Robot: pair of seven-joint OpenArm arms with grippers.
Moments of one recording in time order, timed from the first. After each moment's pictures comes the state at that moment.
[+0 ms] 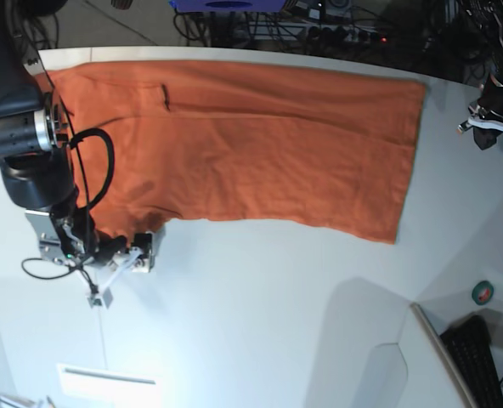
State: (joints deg) left arm 23.1 -13.2 -43.5 91.2 -32.2 -16.5 36.4; right arm 35.4 9.0 -10.3 17.3 17.6 17.3 -18.9
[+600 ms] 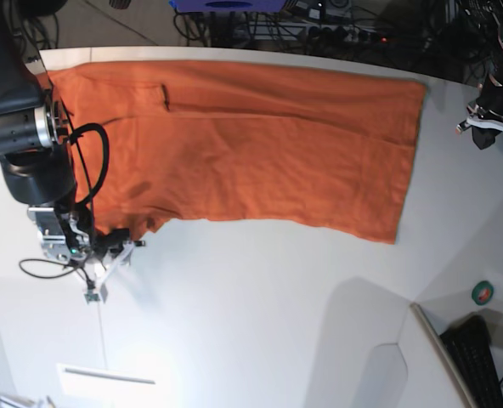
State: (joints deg) left arm 23.1 -12.9 -43.4 91.2 -32.2 -16.5 36.4; right arm 34.4 8.7 -10.4 17.4 10.0 11.2 -17.4
